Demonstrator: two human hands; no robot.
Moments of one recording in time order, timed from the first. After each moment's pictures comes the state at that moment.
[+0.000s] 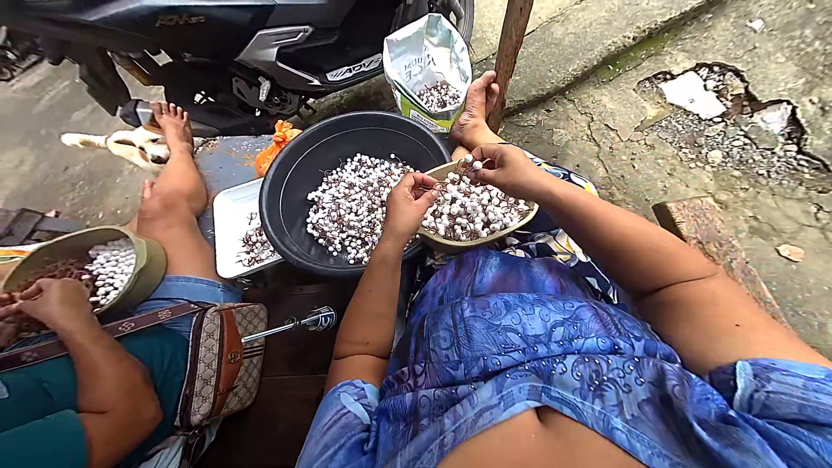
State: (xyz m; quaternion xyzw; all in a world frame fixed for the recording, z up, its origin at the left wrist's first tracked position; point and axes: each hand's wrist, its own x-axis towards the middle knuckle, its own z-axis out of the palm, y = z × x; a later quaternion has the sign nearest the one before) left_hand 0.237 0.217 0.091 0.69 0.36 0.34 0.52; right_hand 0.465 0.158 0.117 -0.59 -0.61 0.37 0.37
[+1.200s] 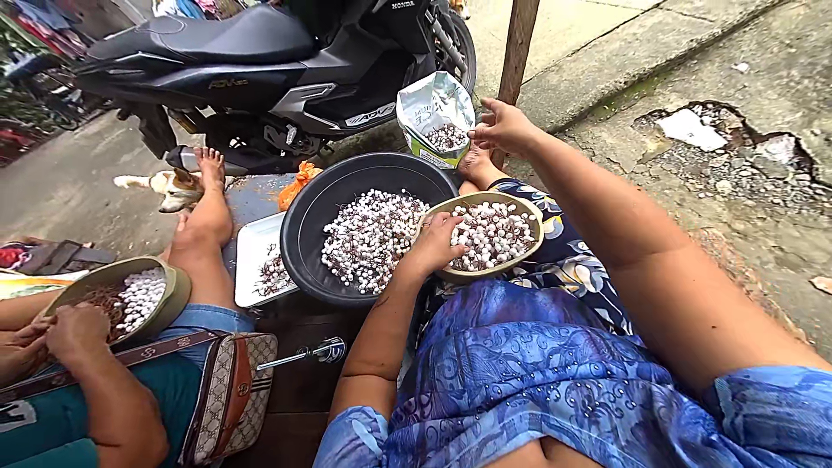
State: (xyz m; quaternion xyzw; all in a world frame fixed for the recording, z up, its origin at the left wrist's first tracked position) left_hand 0.256 0.219 0.096 0.89 0.36 0.02 0.27; right_hand 0.513 0.264 0.167 -0.64 -0.52 0.36 0.45
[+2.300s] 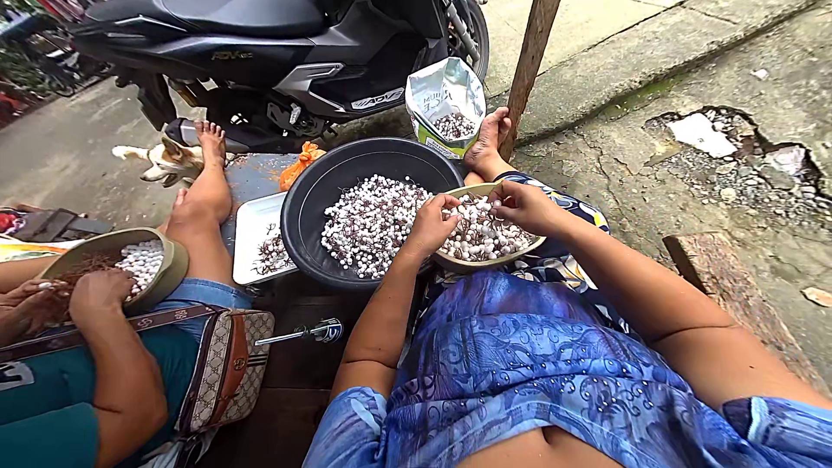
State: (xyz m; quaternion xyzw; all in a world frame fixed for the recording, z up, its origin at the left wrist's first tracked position) left_hand 0.248 0.221 0.089 0.79 0.37 0.22 0.43; right_hand 0.469 0.135 0.110 -0.61 -0.65 0.31 0.34
